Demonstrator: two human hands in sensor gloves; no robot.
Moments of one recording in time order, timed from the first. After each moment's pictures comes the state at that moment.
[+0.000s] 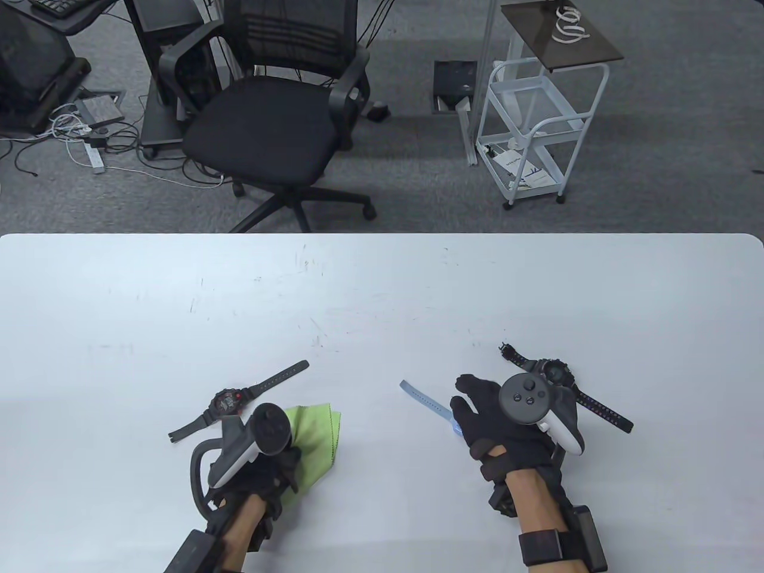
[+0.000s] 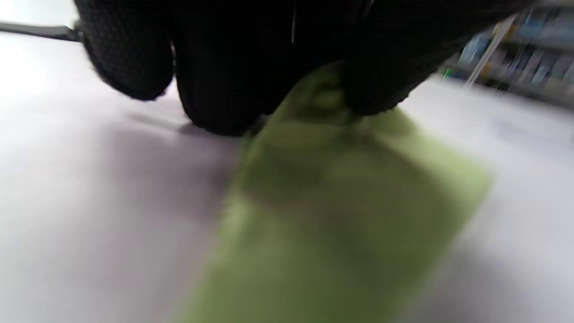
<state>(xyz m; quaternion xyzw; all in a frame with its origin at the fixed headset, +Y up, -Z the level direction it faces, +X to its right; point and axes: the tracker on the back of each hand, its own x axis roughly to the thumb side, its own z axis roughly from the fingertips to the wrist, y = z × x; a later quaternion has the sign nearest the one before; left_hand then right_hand) -0.226 -0.753 -0.279 -0.13 0.00 0.18 0.97 0.179 -0.728 -0.305 0.07 0.16 0.93 0.31</state>
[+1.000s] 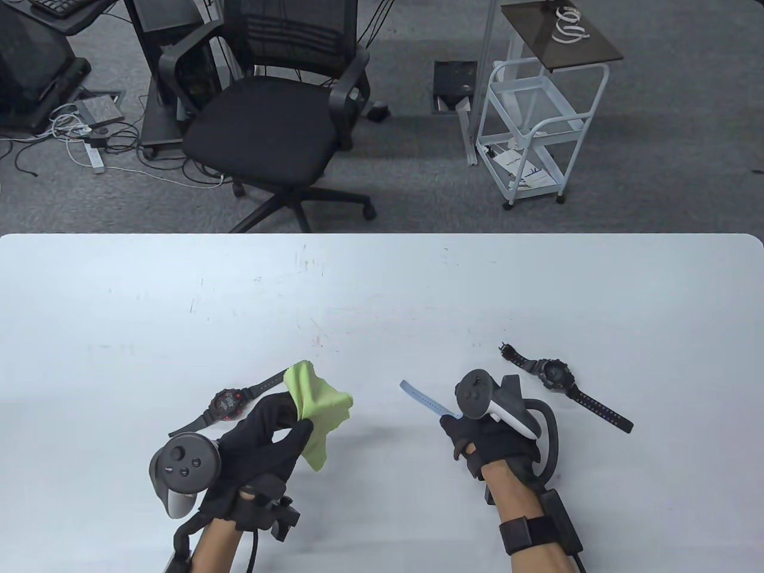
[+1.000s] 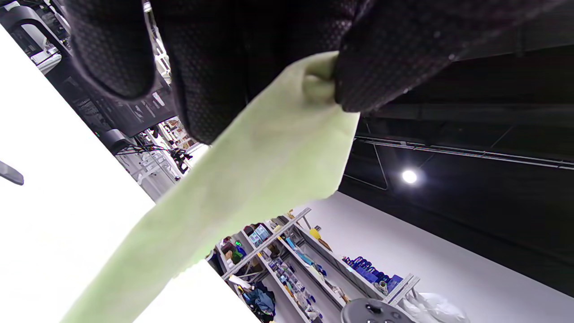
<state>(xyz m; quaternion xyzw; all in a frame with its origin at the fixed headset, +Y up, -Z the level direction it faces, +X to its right) -0.231 -0.691 -0.244 0.11 -0.17 0.49 0.84 0.144 -0.744 -0.323 0.01 0.21 0.98 0.06</state>
